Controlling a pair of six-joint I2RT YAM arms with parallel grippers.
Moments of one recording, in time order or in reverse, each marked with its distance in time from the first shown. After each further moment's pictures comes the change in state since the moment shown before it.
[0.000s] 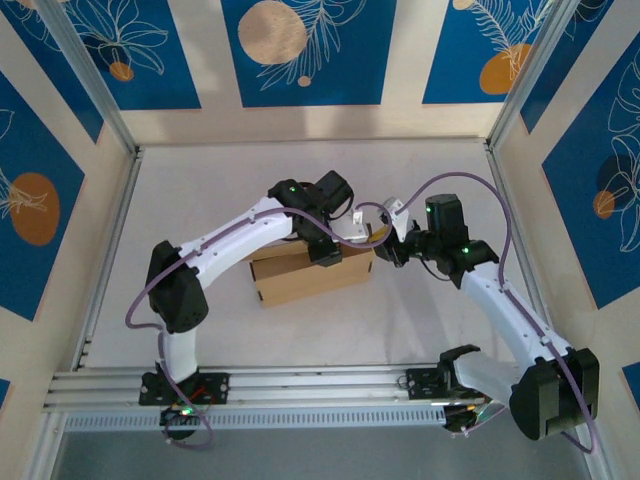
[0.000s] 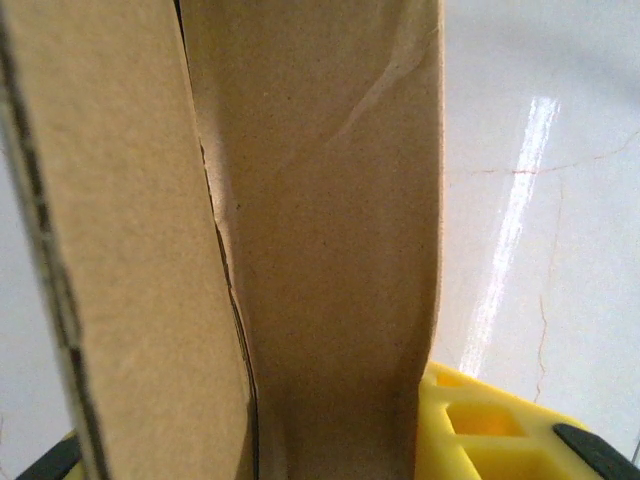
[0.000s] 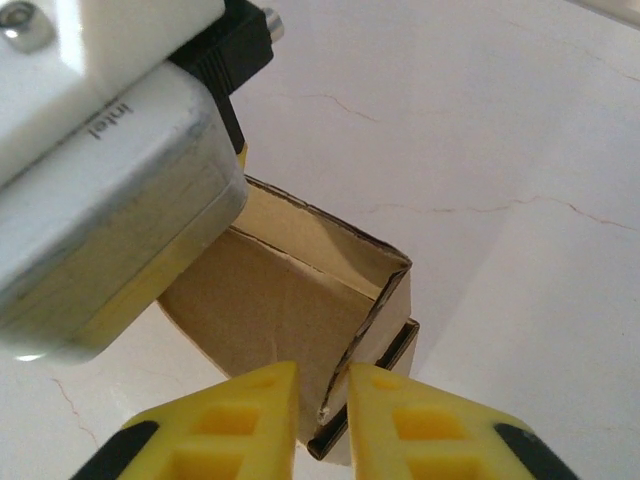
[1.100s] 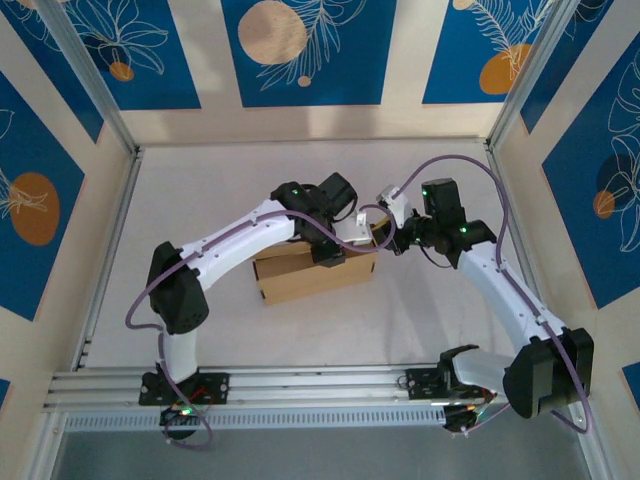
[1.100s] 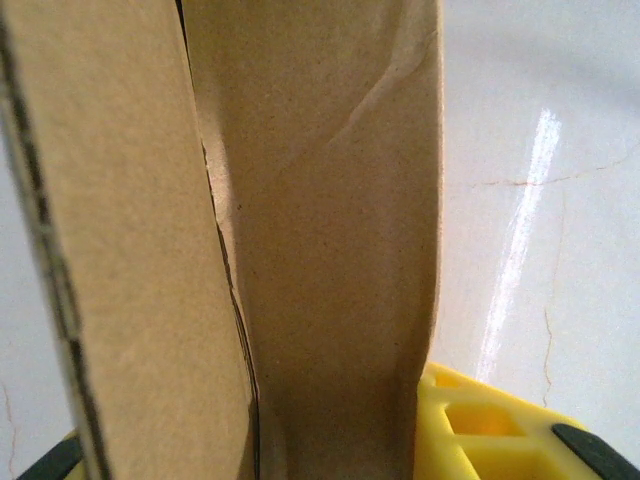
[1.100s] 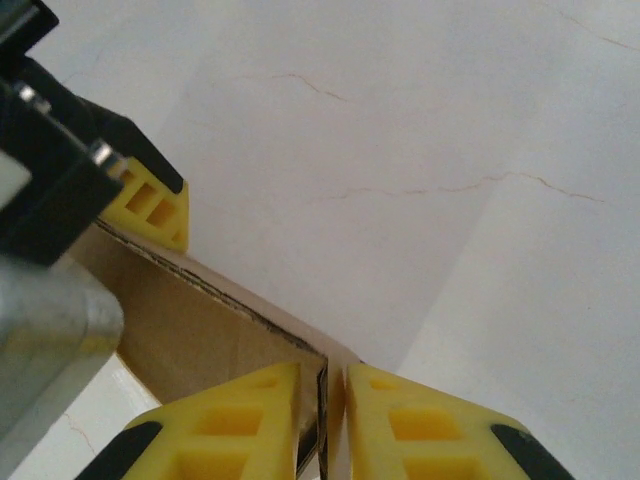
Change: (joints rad) left arm -0.021 0.000 -0.002 0.023 -0.019 0.000; right arm -0.003 0.119 0.168 -0.138 0.069 -0.002
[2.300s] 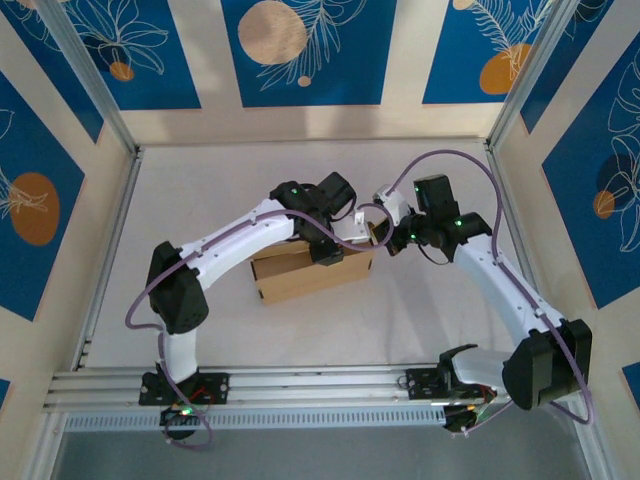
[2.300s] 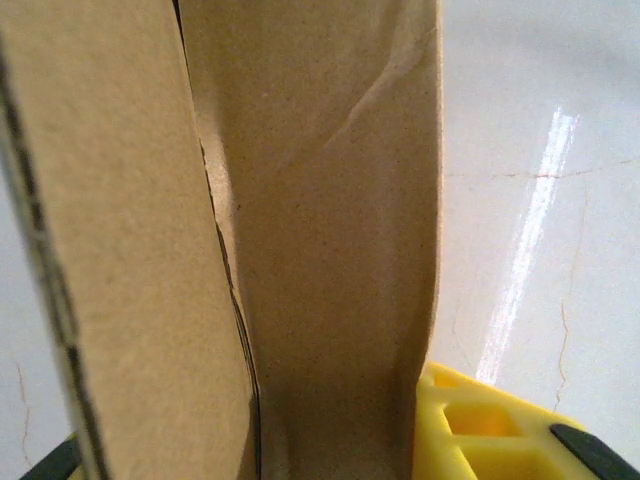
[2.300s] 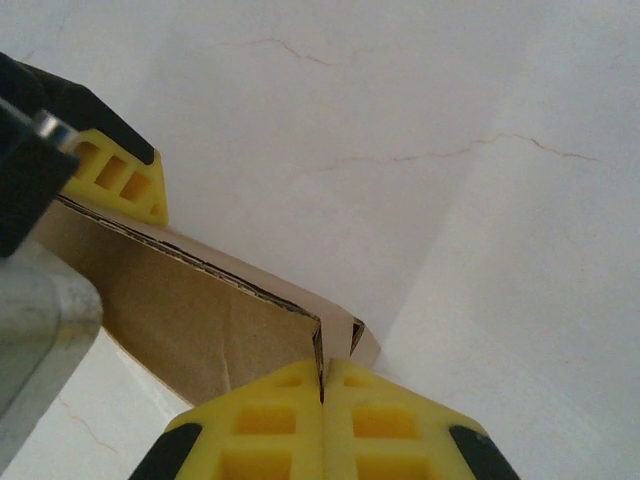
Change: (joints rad) left arm 0.006 0.000 0.000 -0.005 -0.030 -0.008; right arm 0.047 0.026 0.043 -0.068 0.094 0.055
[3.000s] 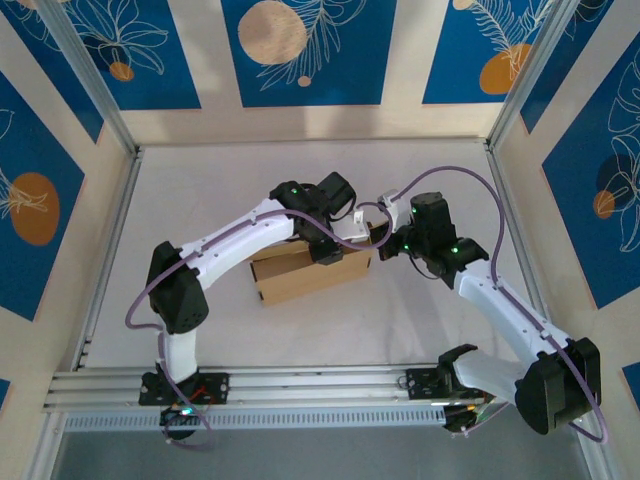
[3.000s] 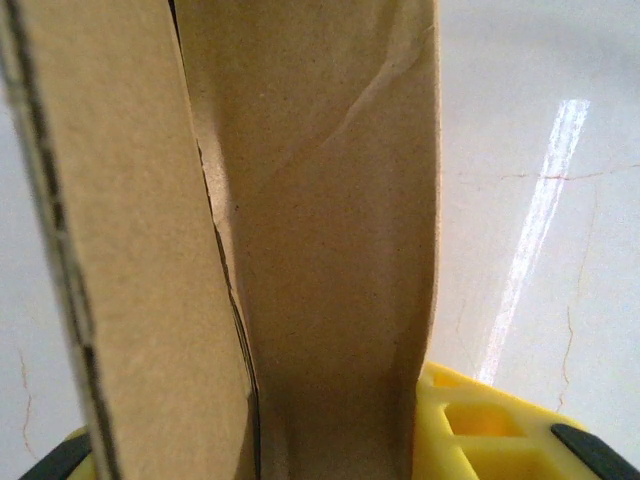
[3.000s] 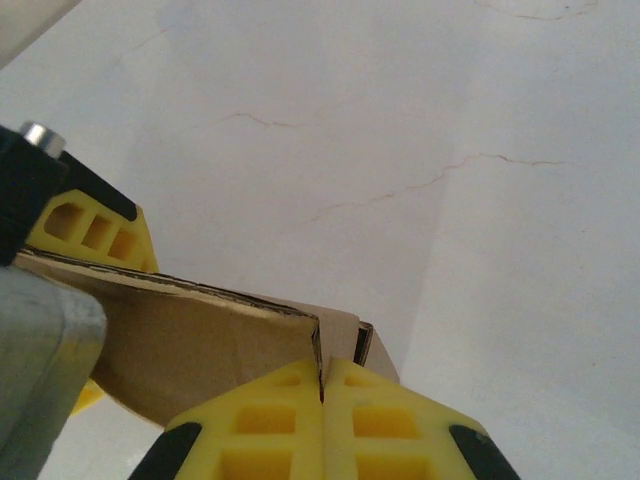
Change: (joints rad) left arm 0.001 0.001 0.000 0.000 -0.016 -0.024; right arm 0.077 -0.116 -0.195 0.274 0.129 0.278
